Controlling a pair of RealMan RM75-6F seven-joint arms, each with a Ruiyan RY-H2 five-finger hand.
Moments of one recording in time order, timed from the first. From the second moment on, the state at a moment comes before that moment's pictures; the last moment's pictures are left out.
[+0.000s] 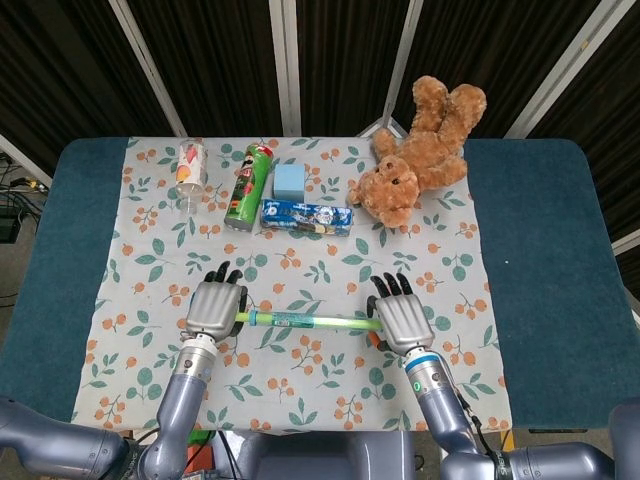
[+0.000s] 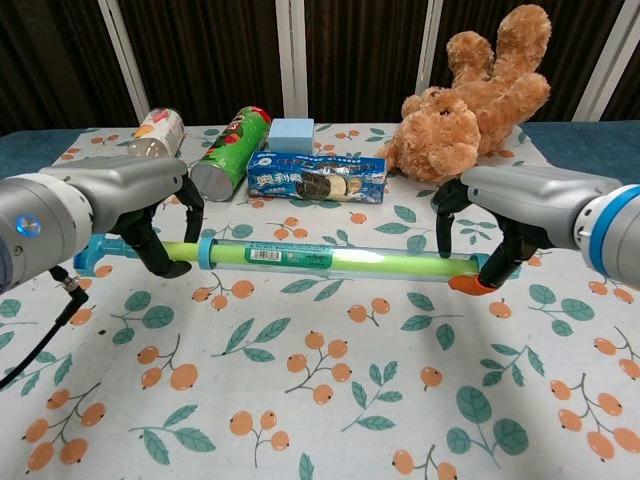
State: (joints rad) left arm -0.80 -1.67 -0.21 -1.94 0.59 1.47 1.01; right arm 0.71 -1.54 0.15 -1.99 -0.71 1.34 -0.83
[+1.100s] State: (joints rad) left arm -0.50 -1.18 0.08 -2.09 1.17 1.44 0.48; right arm 0.53 -1.20 0.05 -1.98 -1.00 1.27 -0.37
